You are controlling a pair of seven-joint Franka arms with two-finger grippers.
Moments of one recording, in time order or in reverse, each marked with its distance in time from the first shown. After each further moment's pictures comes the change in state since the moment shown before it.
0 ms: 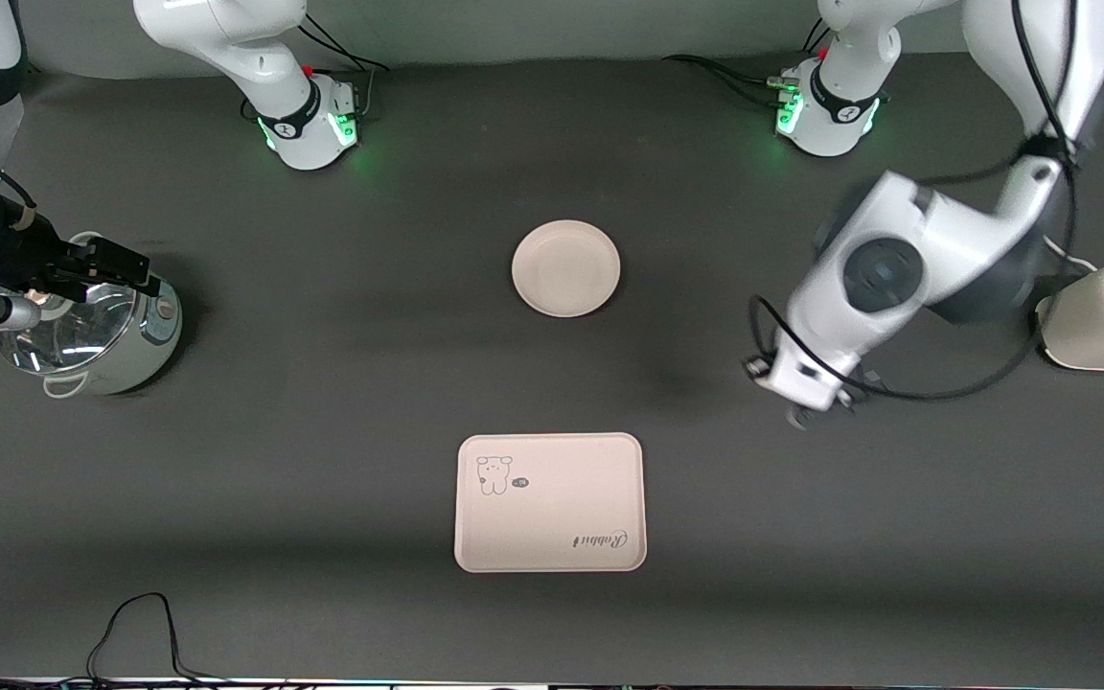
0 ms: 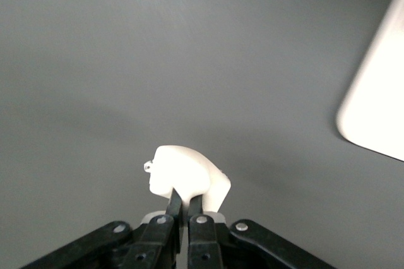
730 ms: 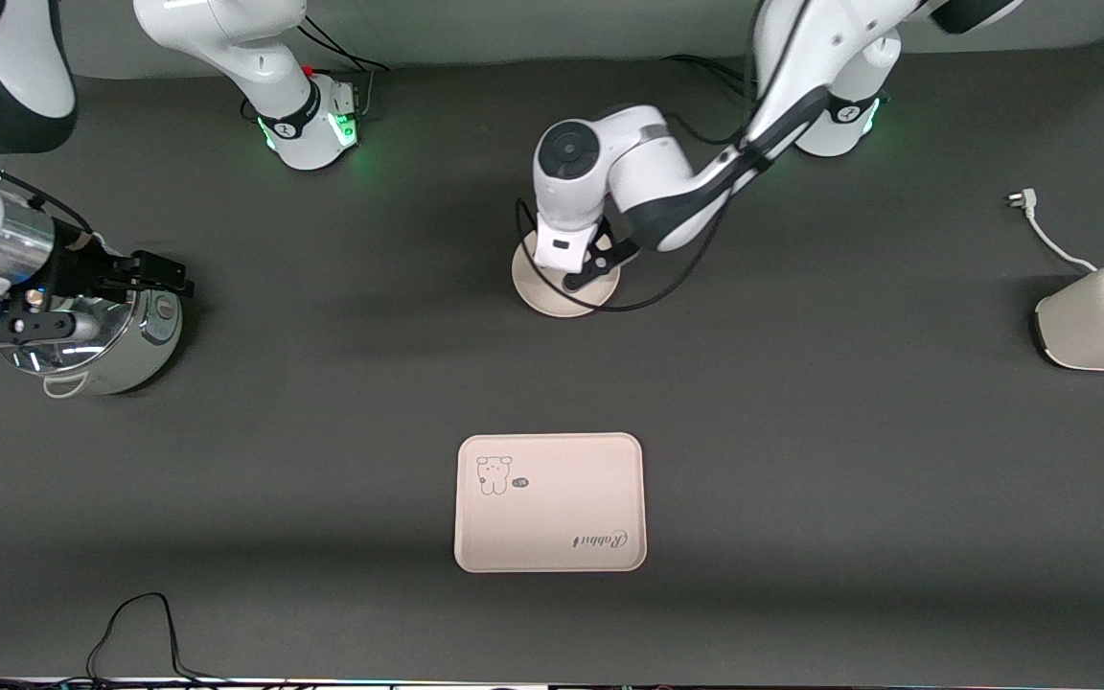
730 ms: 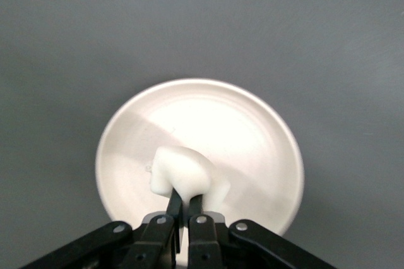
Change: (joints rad) left arm -0.561 0.245 0.068 -0.096 0.126 0.268 -0.713; right arm 0.017 -0.027 0.005 -0.201 0.006 0.108 -0.016
